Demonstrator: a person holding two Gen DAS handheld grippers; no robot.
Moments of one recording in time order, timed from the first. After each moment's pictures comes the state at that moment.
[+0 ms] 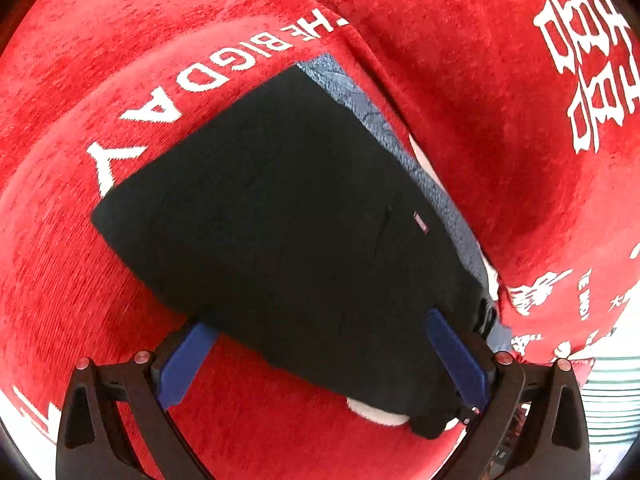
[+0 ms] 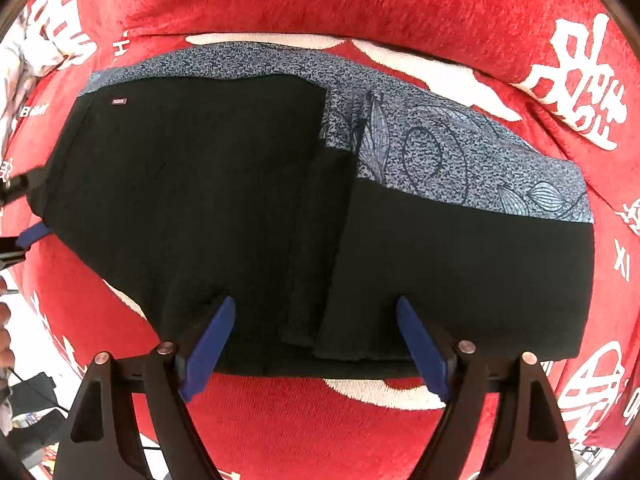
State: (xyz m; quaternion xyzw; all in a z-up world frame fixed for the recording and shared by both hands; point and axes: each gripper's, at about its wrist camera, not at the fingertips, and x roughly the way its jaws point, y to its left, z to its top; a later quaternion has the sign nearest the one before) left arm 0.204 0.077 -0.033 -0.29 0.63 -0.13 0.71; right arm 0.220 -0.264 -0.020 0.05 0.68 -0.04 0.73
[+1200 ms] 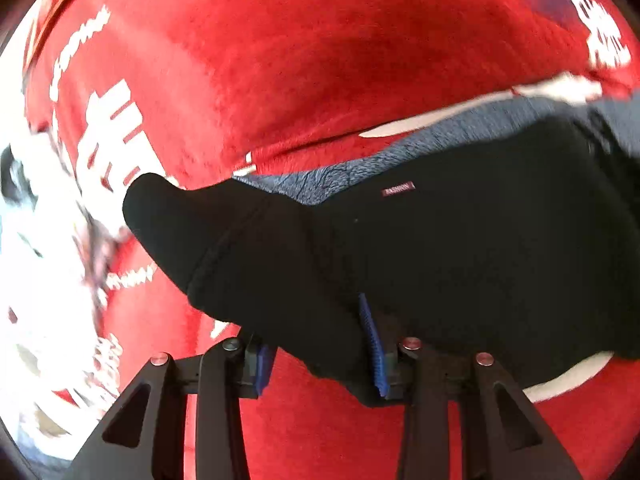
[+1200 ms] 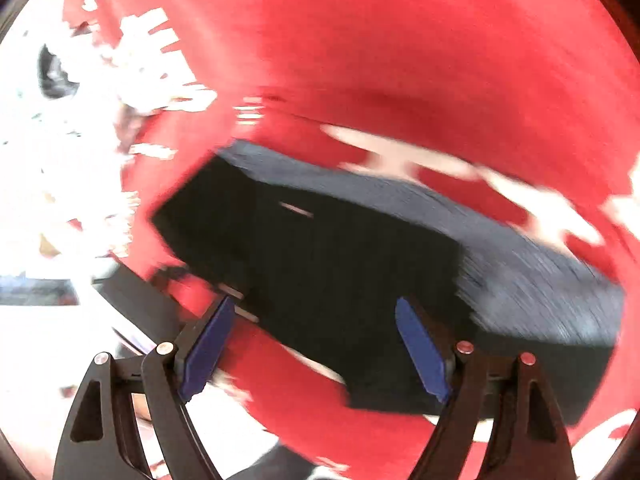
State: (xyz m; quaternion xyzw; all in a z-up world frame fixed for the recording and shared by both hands) left arm 0.148 -0.065 0.004 0.32 0.44 -0.09 0.83; right arm 0.354 -0.214 0.089 0.17 0.66 0.18 0.71
